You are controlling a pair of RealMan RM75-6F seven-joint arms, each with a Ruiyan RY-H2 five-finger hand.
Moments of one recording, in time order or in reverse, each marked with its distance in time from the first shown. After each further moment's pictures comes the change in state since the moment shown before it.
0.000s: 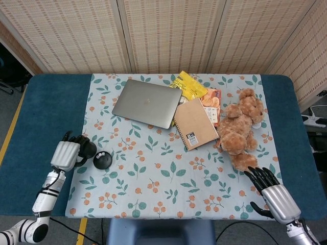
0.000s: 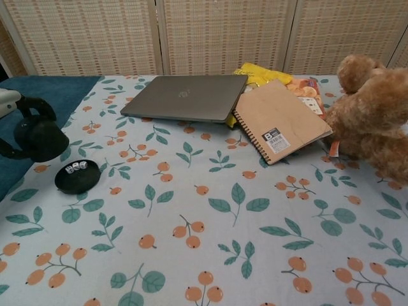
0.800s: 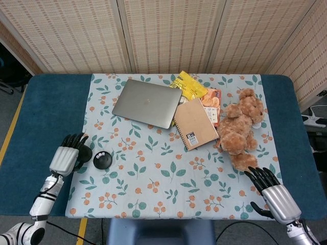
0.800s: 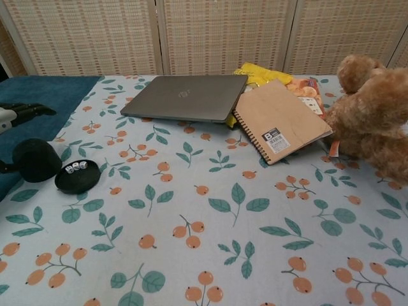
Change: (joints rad) left arm 0.020 -0.007 0.062 0.058 0.054 0.028 -0.055; right arm -0.004 -0.002 0.000 0.001 -0.003 0.006 -0.003
